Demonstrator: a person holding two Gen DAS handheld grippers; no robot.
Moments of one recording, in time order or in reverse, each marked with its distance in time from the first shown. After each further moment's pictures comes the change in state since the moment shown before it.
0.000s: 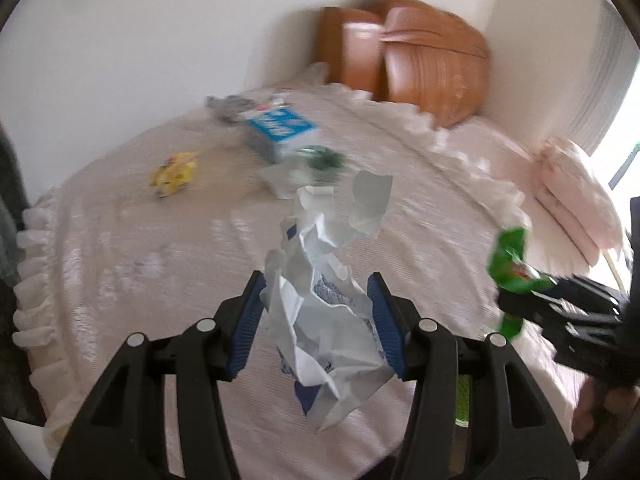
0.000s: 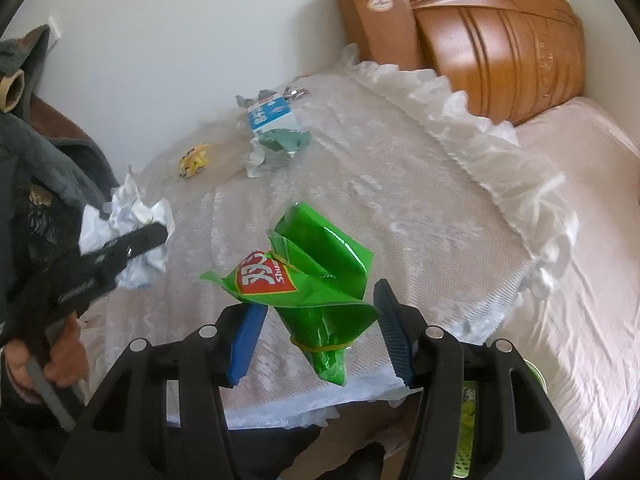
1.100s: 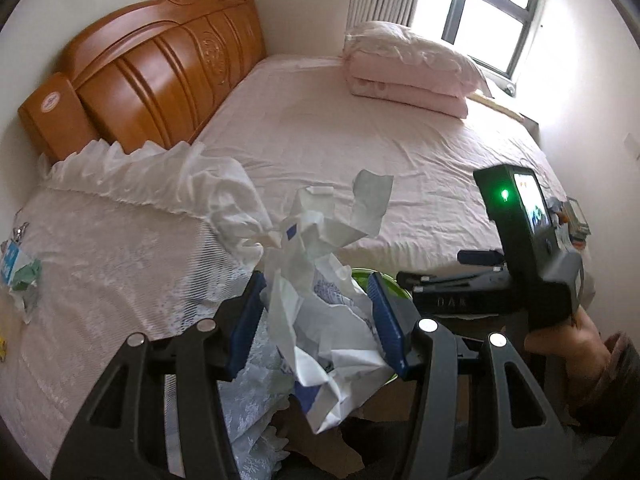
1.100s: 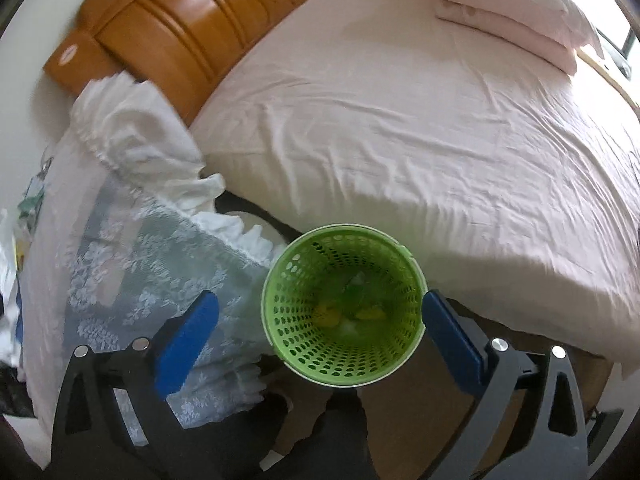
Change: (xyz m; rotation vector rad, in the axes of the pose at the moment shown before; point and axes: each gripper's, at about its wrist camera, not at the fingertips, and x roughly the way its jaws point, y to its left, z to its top) left arm 0.011 -0.297 -0.056 0.616 0.086 -0.381; right arm -0.079 -0.252 -0.168 0.632 0.078 -0.397
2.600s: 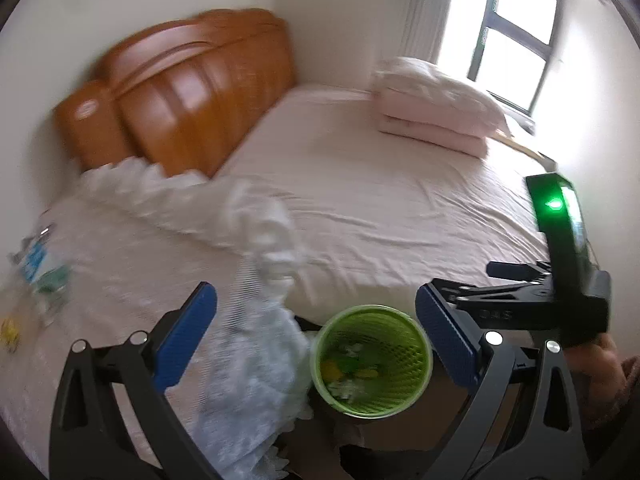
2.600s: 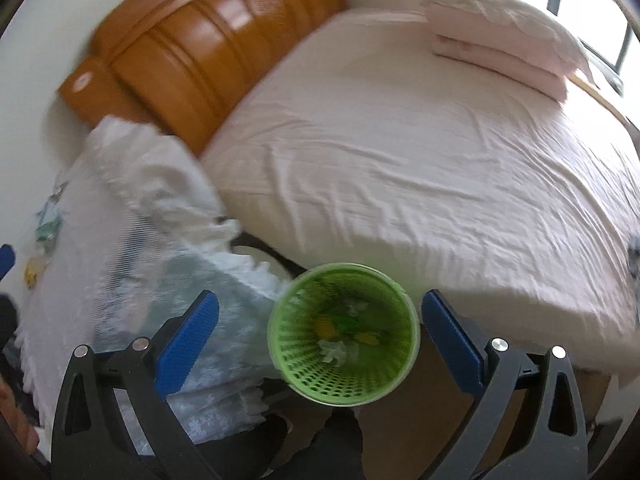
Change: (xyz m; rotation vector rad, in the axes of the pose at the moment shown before) left arm -0.036 0.039 0.013 -0.114 -0.125 0.098; right arm -0.050 0.036 0.022 -0.053 -0.118 0.029
